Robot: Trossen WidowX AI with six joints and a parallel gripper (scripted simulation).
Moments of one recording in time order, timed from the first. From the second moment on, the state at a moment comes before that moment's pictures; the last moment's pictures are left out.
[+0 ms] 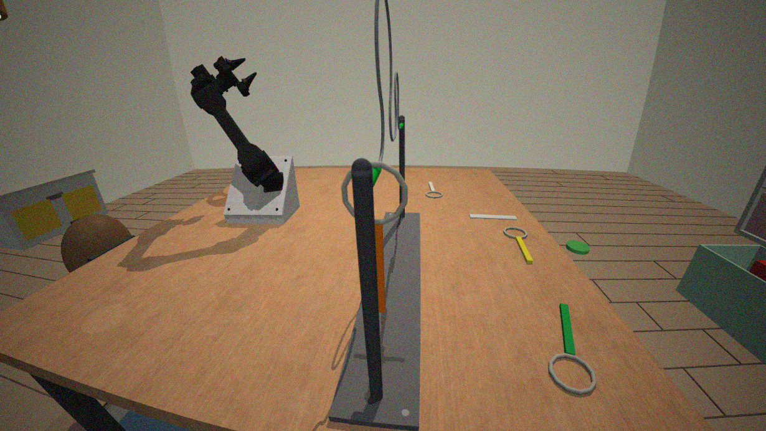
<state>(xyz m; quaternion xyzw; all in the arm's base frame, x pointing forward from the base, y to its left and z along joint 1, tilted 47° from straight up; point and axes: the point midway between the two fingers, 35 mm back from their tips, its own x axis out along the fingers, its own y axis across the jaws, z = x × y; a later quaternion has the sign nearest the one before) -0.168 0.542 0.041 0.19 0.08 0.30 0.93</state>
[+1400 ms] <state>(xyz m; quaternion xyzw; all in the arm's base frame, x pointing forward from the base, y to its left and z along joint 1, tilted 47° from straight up) 0.046 0.578 0.097 -0.05 0.12 0.27 0.95</state>
